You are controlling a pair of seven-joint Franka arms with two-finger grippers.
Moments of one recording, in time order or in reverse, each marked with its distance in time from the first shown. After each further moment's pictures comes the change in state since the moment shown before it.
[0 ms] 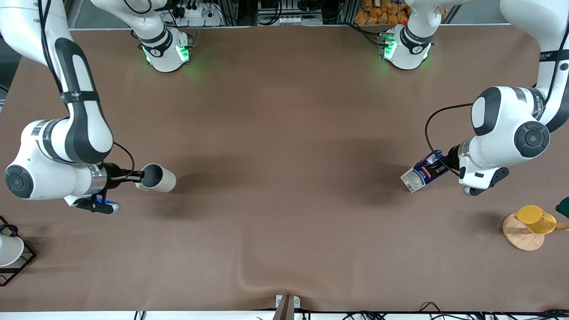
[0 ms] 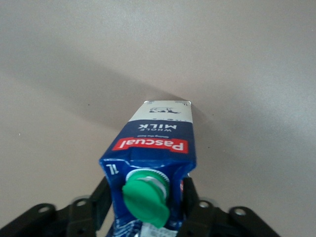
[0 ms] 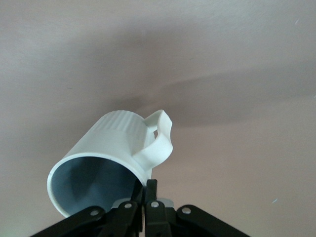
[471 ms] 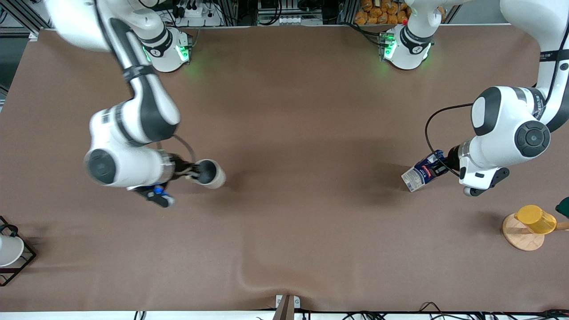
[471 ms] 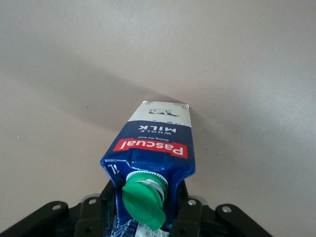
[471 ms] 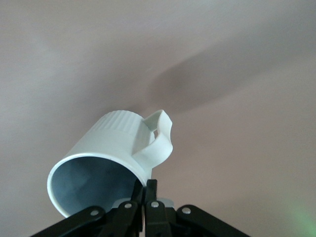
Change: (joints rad) left arm -0.002 0.000 -0.001 0.009 0.000 0.007 0.000; right arm 0.290 0.004 0.004 0.030 0.091 0.094 0.517
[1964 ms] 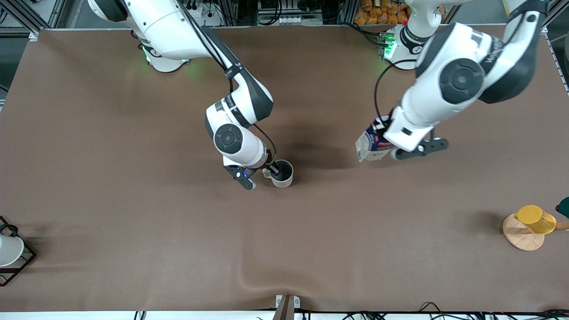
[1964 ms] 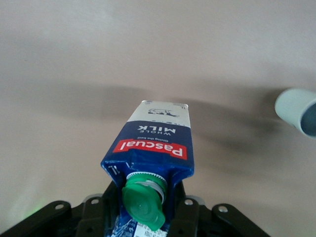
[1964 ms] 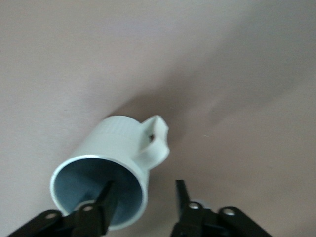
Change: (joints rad) left arm -0.020 -0.058 -0.400 0.242 0.000 -0.359 -0.072; right arm 0.287 0.187 -0.024 0.081 0.037 0.232 0.457
